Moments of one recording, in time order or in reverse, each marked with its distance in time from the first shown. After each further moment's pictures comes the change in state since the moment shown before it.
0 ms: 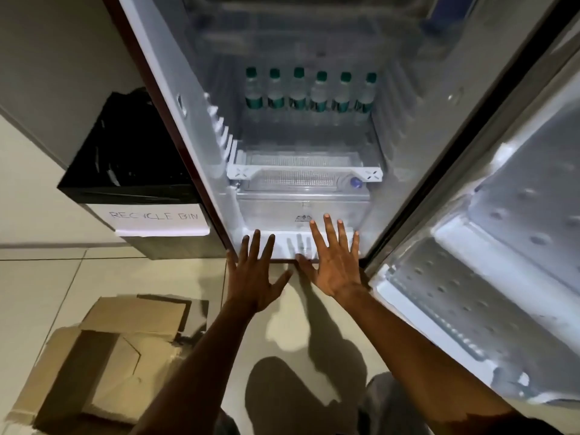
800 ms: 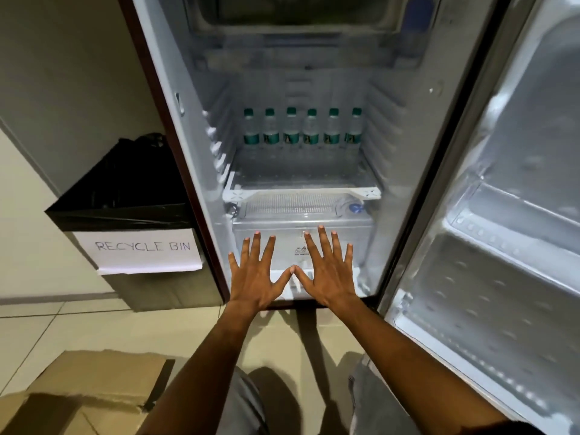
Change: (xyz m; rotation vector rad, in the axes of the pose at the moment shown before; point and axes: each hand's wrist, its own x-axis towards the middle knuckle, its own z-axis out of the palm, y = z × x) left_hand 0.058 -0.016 0.069 -0.002 0.231 0.020; right_hand 0.043 0.010 0.094 -0.001 0.267 -0.010
